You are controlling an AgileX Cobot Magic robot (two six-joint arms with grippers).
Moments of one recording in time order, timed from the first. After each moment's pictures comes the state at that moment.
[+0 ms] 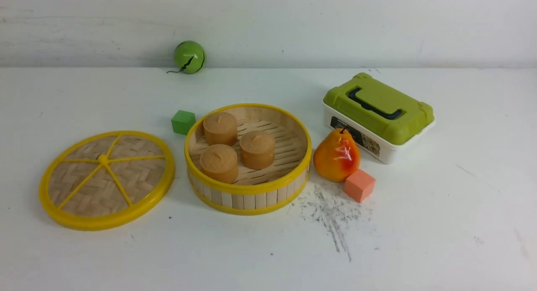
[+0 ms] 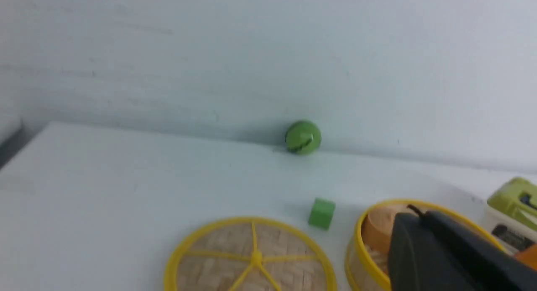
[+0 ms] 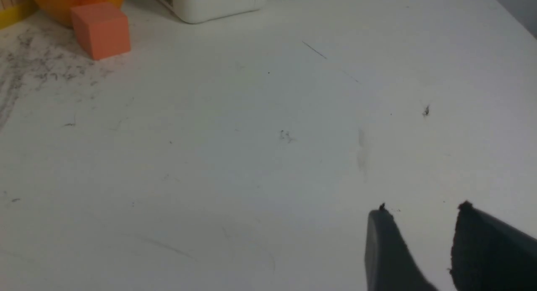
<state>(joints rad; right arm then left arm) -0.04 -0.02 0.02 -0.06 0.40 -0.03 -0.03 0.41 -0.65 -0.02 0.41 -0.15</state>
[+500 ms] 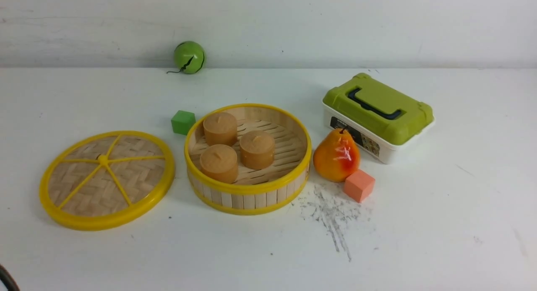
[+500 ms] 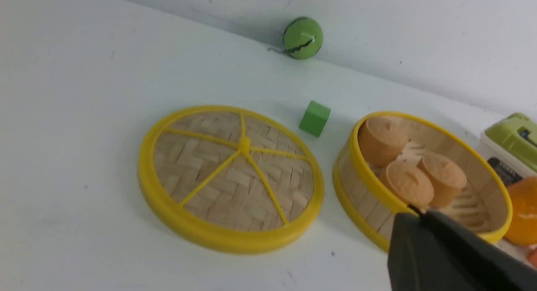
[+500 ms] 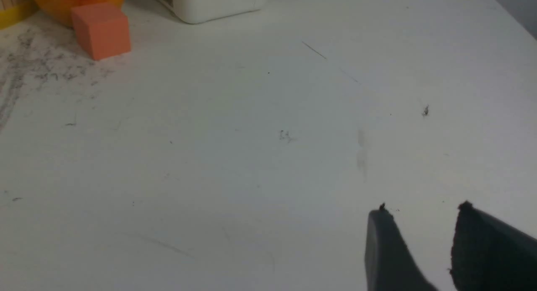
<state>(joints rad) -0.04 -0.02 0.02 -0.06 0.40 -0.03 -0.02 0.30 -0.39 -0.11 0.36 -0.21</state>
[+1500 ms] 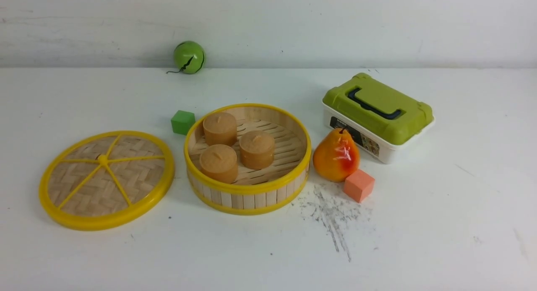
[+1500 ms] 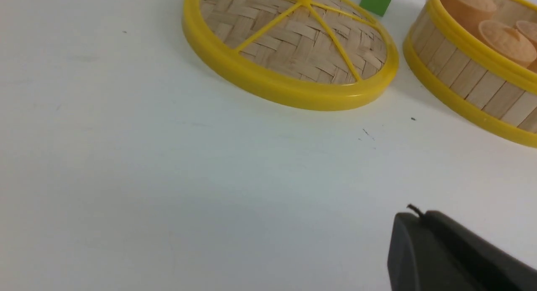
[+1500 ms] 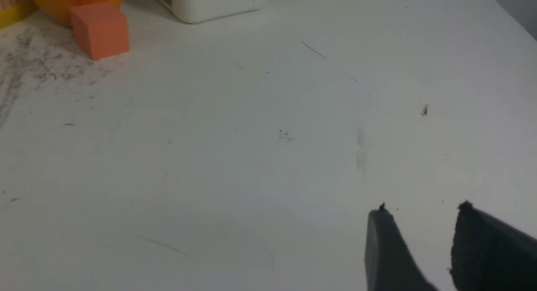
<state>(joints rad) -0.04 -0.02 0.02 -0.06 0.40 -0.03 -0.03 -0.01 0.03 -0.02 0.38 -0.27</state>
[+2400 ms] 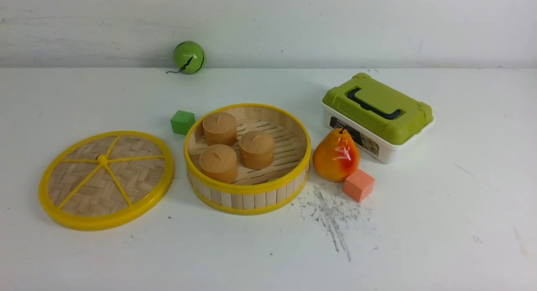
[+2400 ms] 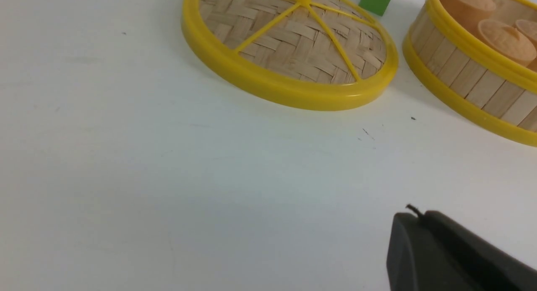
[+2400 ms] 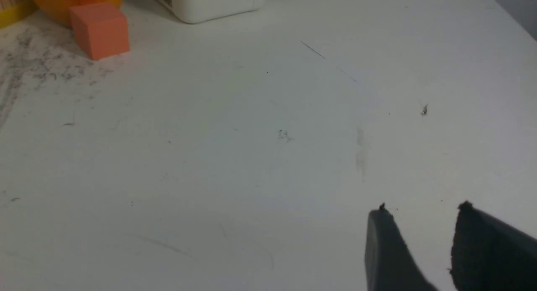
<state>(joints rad) -0.04 -0.02 0.02 -0.06 0.40 -0.03 -0.03 -0.01 0.03 -0.02 0.38 -0.27</state>
